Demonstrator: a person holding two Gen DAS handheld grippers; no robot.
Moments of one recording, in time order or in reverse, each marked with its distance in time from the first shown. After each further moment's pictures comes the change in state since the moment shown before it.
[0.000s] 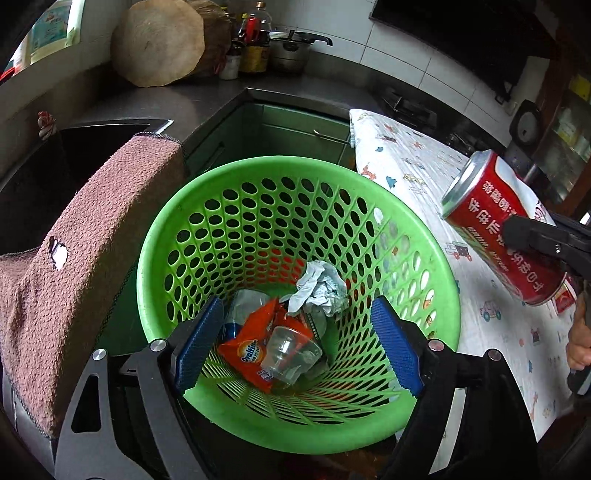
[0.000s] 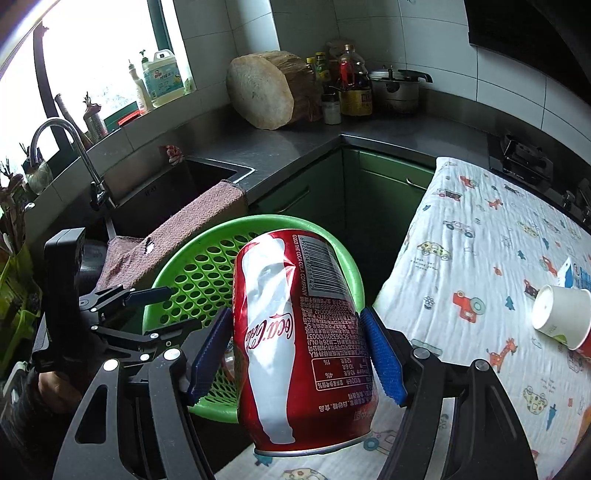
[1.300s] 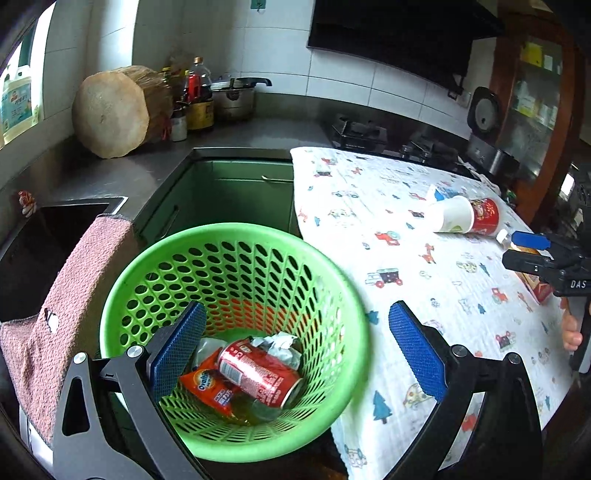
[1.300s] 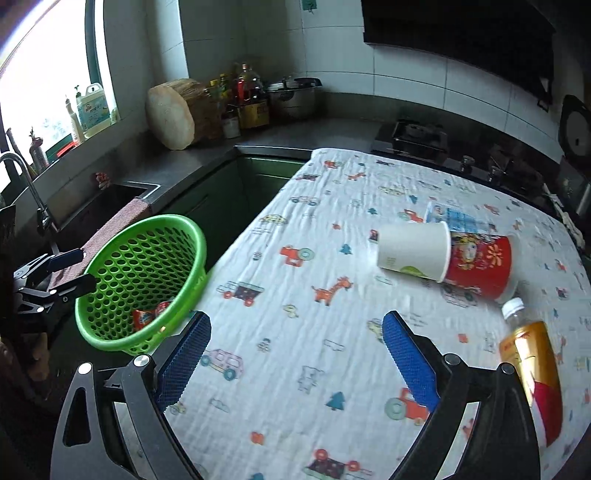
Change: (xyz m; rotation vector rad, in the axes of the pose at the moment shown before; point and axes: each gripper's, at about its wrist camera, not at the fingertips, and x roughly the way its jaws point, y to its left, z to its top) left arm -0.035 -0.101 0.016 0.192 -0.136 -0.045; right arm -0.115 -0.128 -0.075 0.134 -0.063 -0.290
